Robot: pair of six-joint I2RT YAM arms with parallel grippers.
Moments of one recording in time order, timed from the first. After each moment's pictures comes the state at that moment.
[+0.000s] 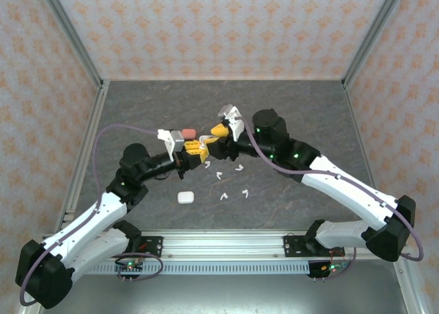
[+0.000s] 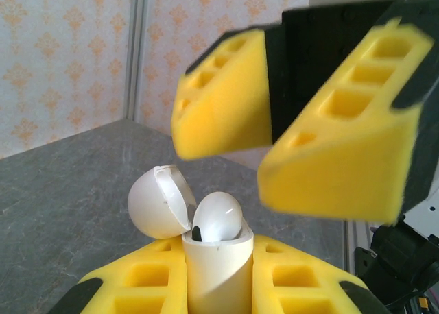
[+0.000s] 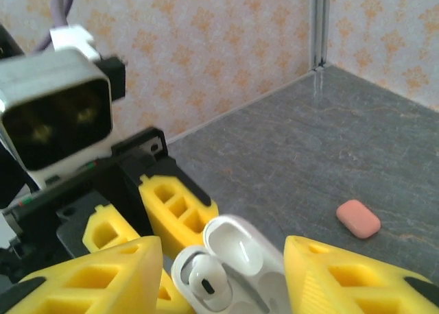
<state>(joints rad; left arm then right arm) -0.47 0.86 0.53 0.35 0.61 -0.21 0.83 1.21 1.18 -0.25 -0.32 0.12</state>
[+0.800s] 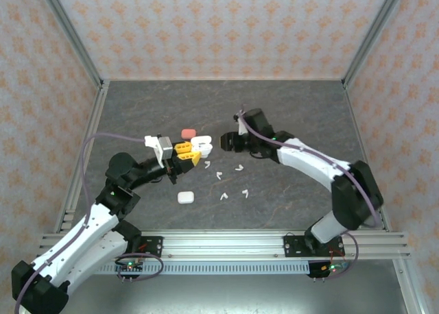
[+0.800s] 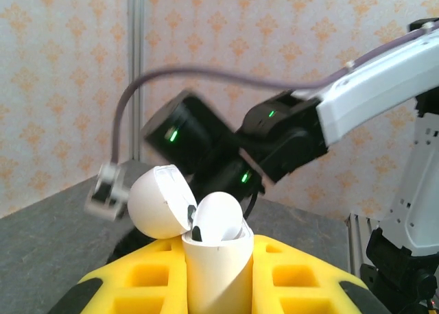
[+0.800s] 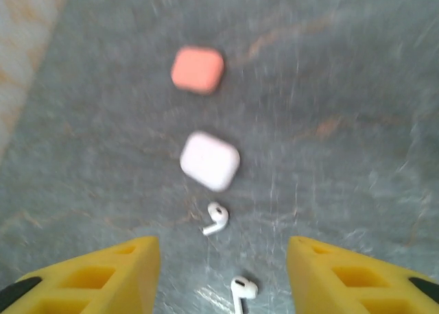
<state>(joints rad) -0.47 0.69 0.51 0.32 0.60 -0.18 0.65 1.60 1.09 -0.30 -0.23 0.50</state>
